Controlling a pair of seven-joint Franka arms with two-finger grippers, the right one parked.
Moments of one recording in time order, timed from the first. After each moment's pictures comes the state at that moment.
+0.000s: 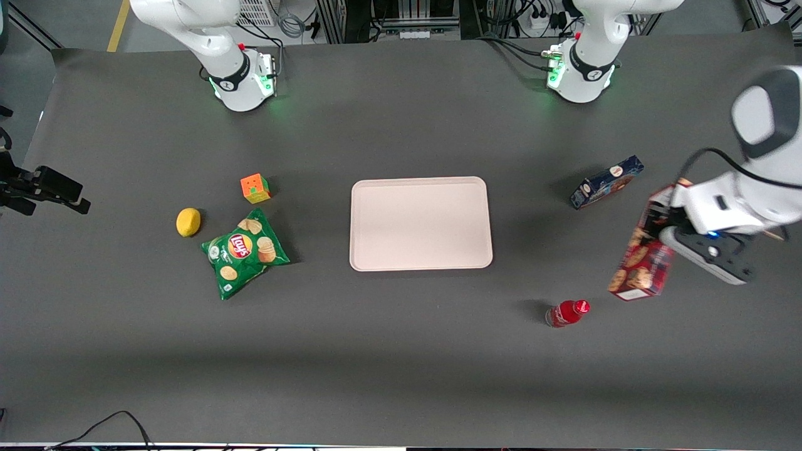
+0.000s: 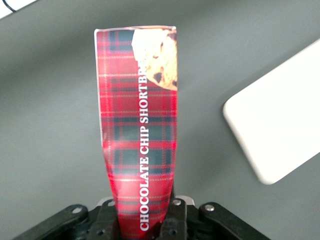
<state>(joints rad) -0.05 0.16 -0.05 -1.68 -0.15 1.87 0.45</state>
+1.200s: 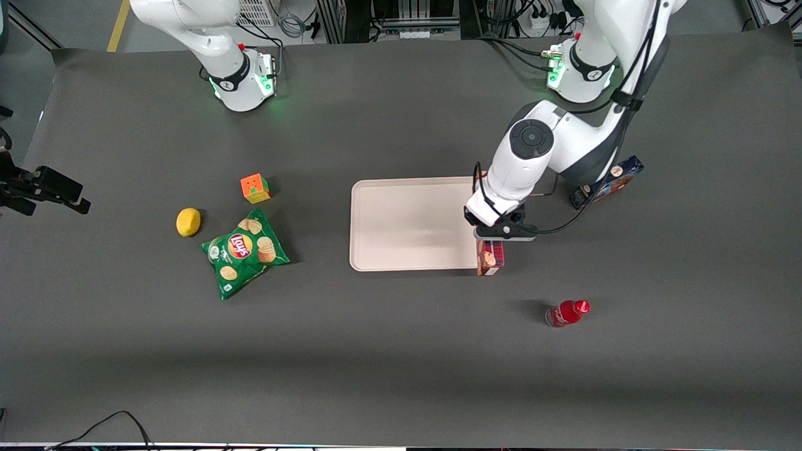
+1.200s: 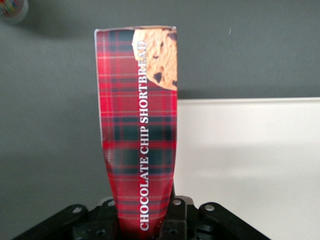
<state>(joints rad) -0.20 0.32 -0.39 -2.08 0.15 2.47 -0.70</state>
